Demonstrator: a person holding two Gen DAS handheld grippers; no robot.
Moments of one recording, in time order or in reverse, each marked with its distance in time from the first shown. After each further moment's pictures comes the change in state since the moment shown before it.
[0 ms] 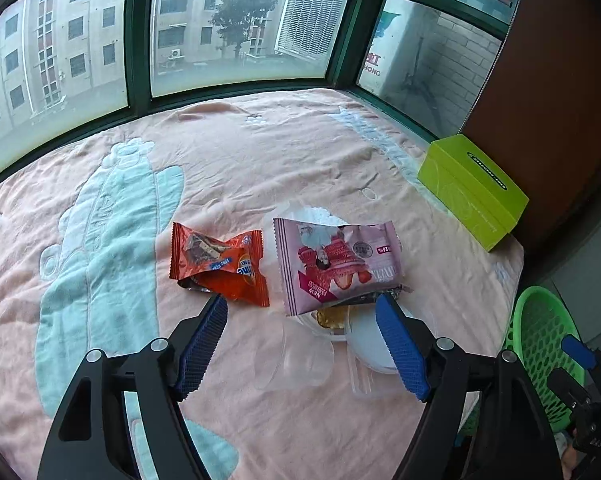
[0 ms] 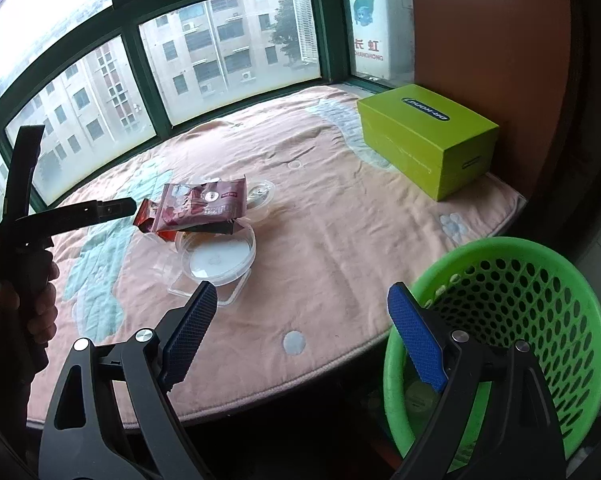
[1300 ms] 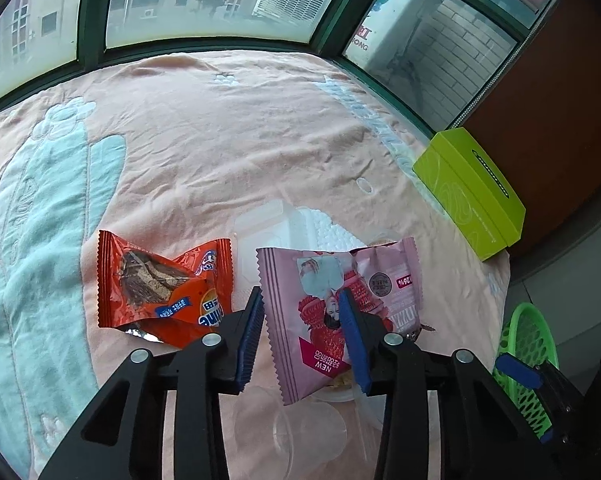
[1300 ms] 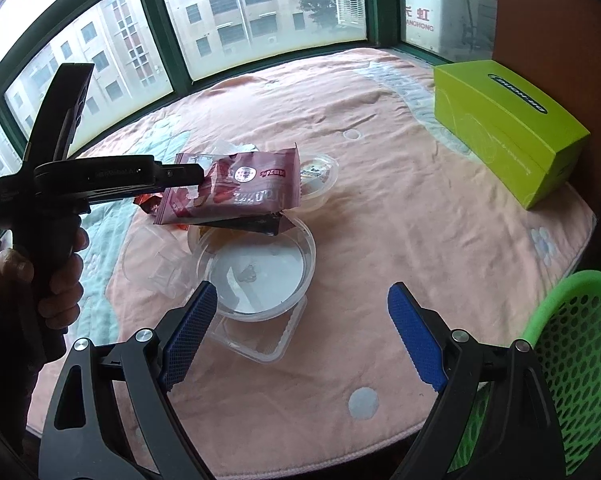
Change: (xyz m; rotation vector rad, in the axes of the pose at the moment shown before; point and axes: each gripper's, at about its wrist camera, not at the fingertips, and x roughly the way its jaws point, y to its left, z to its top) left arm 0.086 0.027 0.031 -0.065 0.120 -0.180; right arm 0.096 0.046 0.021 -0.079 0.130 0.069
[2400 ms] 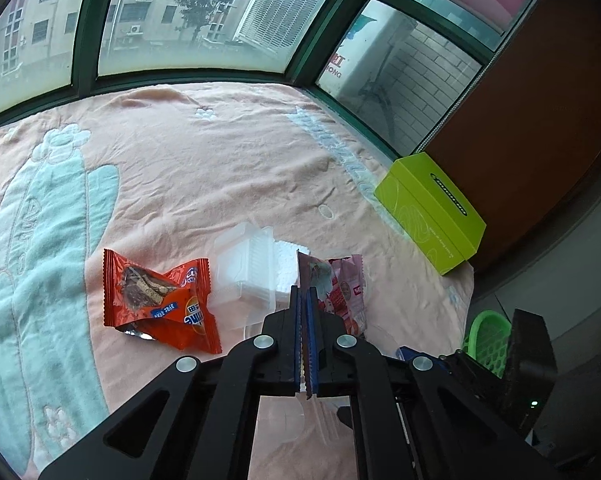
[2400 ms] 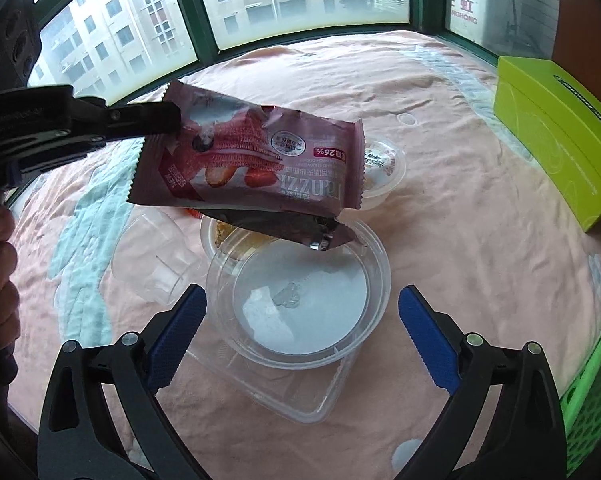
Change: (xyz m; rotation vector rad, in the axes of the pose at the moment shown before) left arm -0.048 -0.016 -0.003 0.018 -0.098 -0.085; right arm 0.056 0.025 0.011 -0.079 0.065 0.060
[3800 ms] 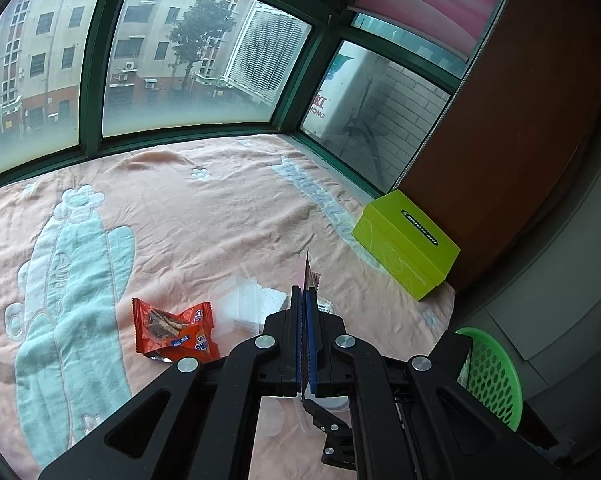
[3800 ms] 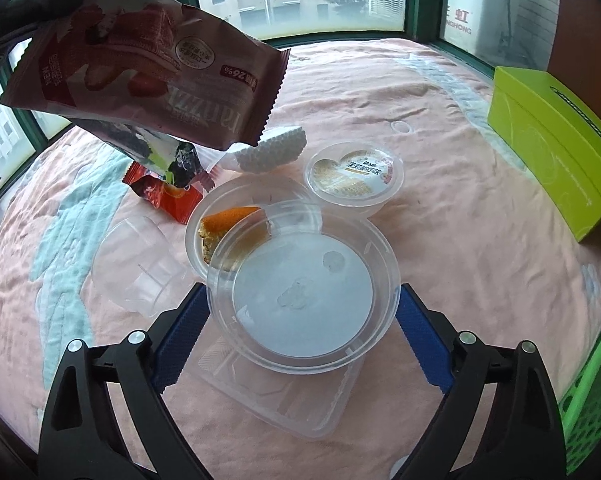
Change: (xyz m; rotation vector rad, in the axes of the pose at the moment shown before) left arm -0.069 -0.031 0.017 0.060 -0.118 0.011; right arm 0.002 0.003 0.001 -0.011 -0.036 -0.046
